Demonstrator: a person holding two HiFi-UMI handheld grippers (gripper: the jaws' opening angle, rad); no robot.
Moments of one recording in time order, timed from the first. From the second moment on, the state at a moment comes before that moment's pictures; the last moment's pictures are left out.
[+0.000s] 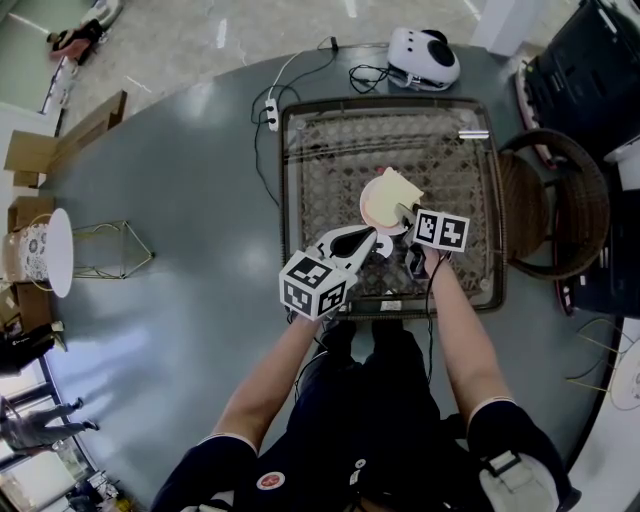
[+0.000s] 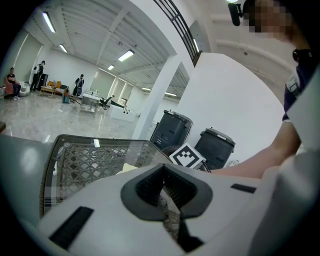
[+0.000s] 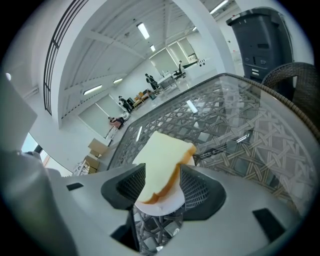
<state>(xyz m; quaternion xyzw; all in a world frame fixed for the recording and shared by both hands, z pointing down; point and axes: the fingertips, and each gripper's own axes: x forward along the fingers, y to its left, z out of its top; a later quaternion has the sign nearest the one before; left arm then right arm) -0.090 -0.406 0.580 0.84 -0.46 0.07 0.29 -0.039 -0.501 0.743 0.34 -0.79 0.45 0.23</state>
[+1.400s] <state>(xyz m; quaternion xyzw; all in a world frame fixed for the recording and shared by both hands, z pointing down) -0.079 -0.402 0.439 0.89 -0.43 -0.01 0.17 -0.038 -0.436 0.429 0.28 -0.94 0.17 0.02</state>
